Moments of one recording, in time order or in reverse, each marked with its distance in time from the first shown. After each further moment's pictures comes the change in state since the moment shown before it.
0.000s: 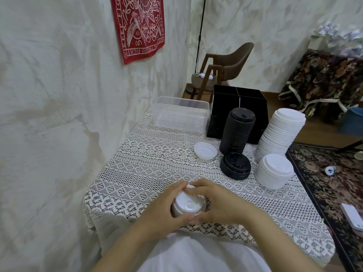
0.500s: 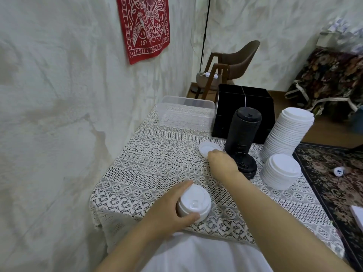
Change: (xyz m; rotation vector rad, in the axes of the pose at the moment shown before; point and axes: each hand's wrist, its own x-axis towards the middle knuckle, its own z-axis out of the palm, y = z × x) left_hand -0.002 0.001 -0.001 0.029 0.015 -0.016; right_hand 0.087 0.029 -0.028 -0.527 0.277 0.362
